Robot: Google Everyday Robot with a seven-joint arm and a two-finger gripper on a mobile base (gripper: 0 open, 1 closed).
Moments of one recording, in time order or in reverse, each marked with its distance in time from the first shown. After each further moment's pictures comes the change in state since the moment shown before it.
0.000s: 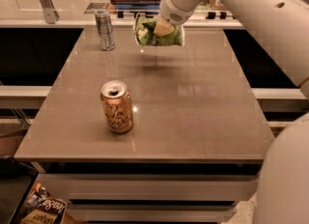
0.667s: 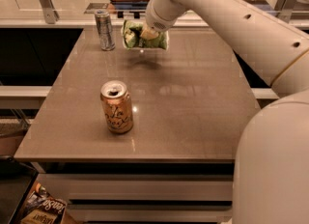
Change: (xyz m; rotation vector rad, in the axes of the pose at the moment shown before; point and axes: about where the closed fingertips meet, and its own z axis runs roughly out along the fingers) arm -0.028 -0.007 0.058 0.031 -0.058 -0.023
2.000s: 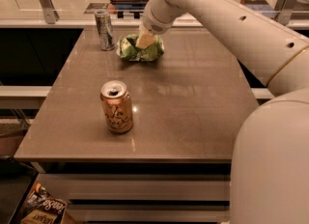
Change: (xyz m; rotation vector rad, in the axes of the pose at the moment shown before) arm -0.001 0.005 0.011 -0.013 0.000 -0.003
